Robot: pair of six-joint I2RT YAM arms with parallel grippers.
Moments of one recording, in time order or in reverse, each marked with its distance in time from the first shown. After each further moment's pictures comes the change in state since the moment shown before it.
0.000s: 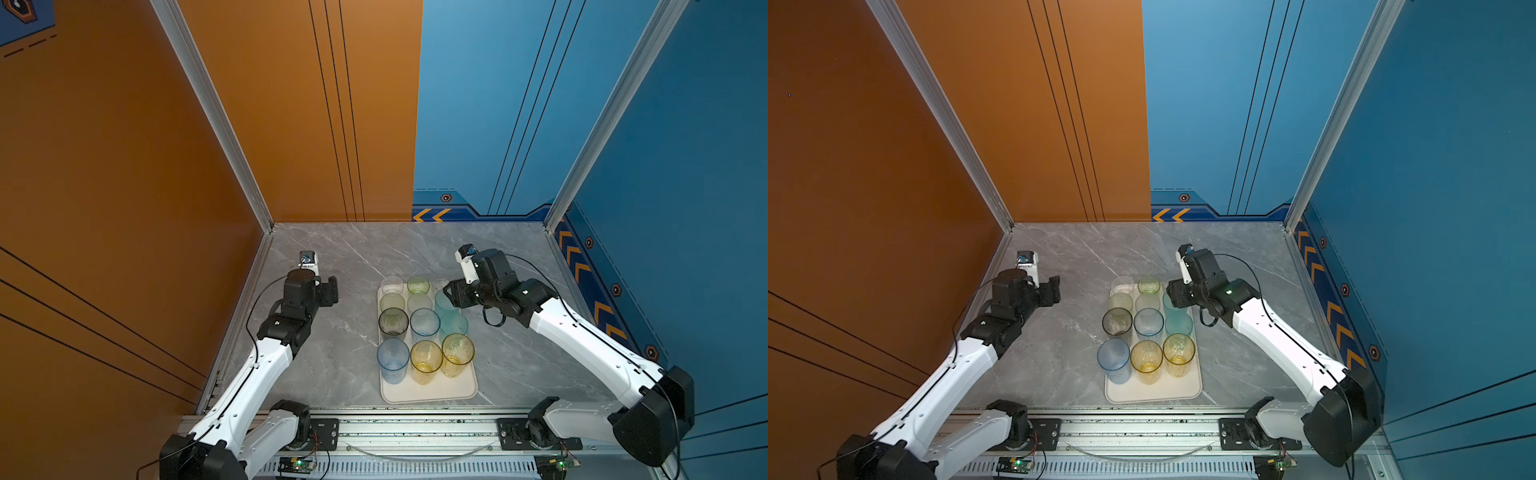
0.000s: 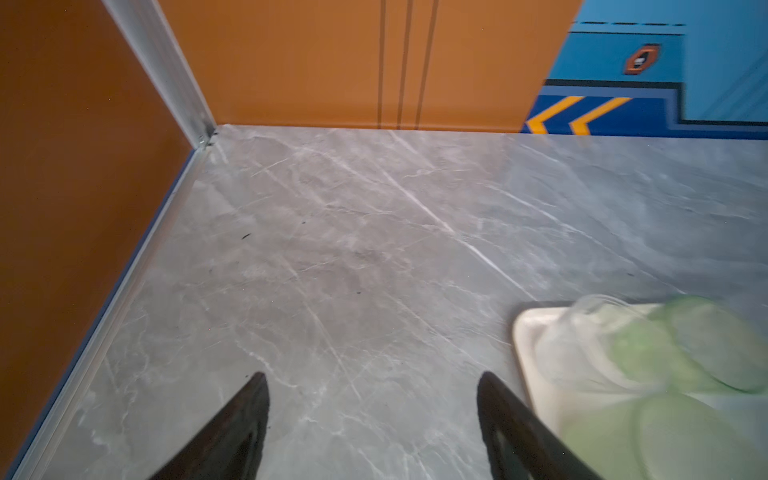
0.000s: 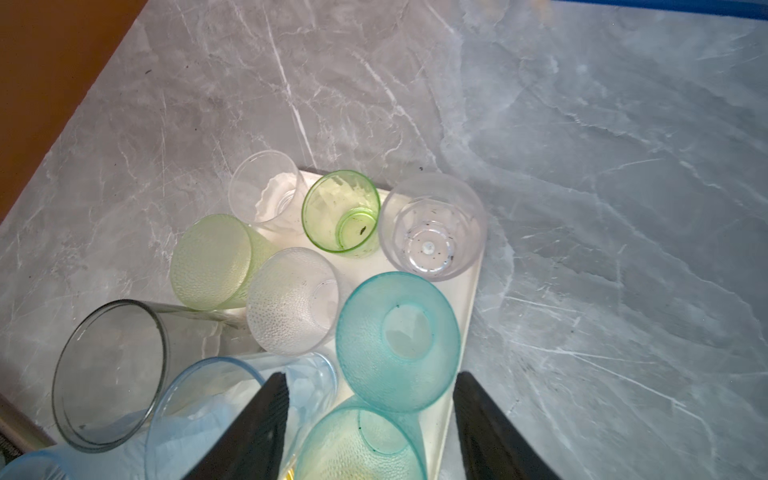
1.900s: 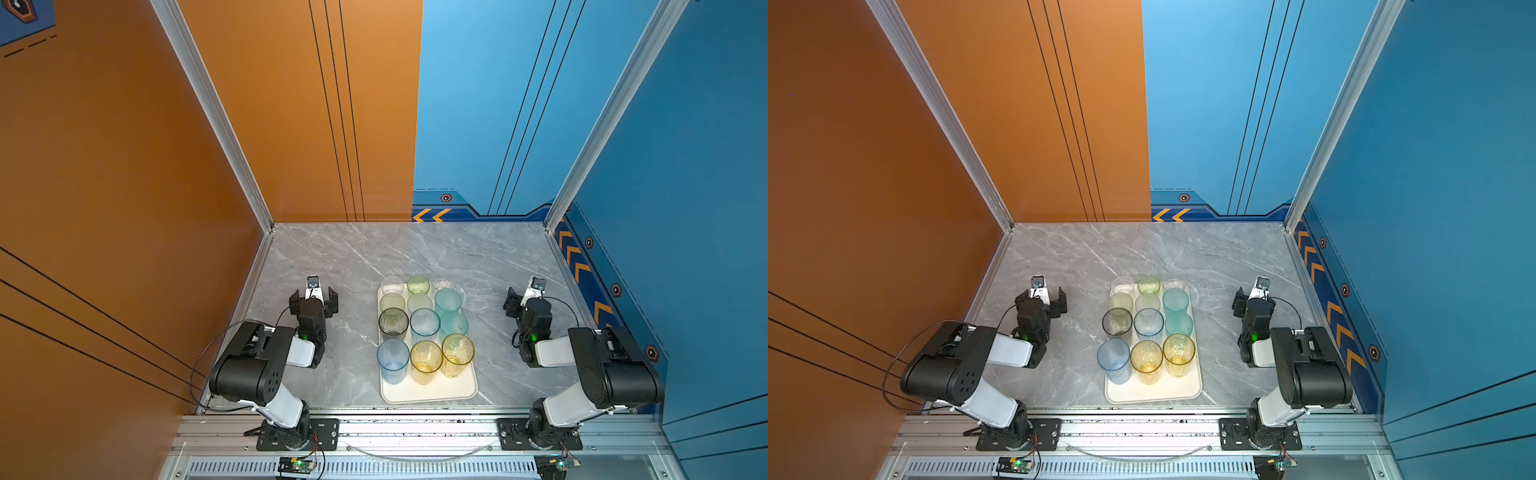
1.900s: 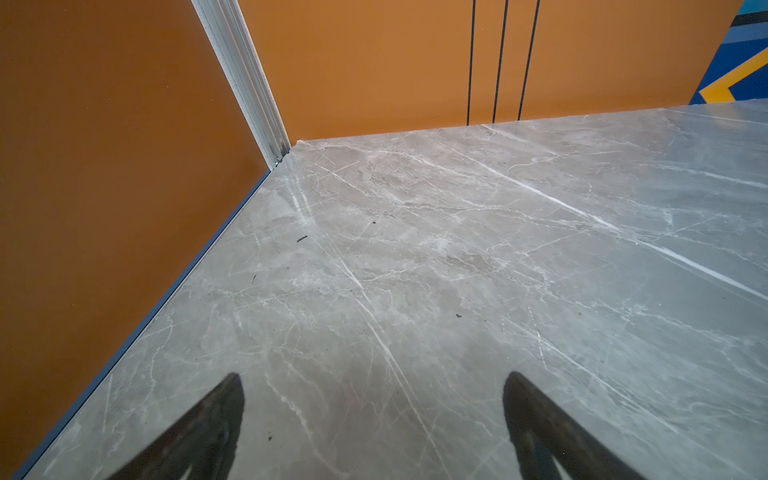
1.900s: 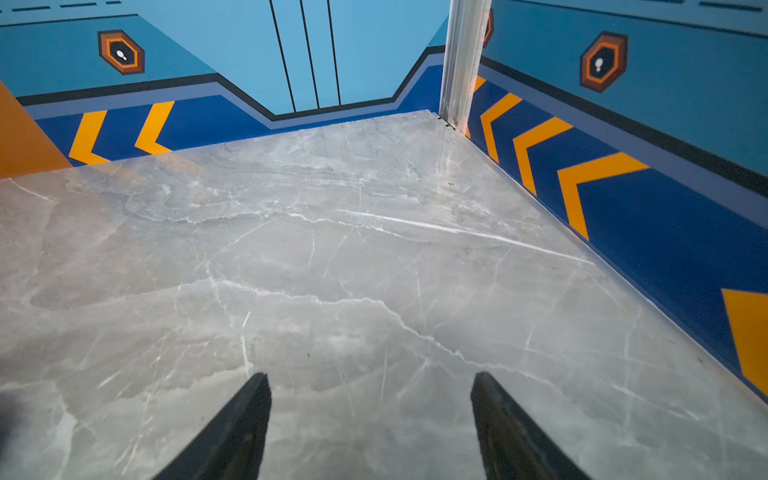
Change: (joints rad) left arm 0.020 0.593 -0.341 1.136 -0.171 0.187; right arm -0.512 0.302 -0.771 1.552 0.266 -0.141
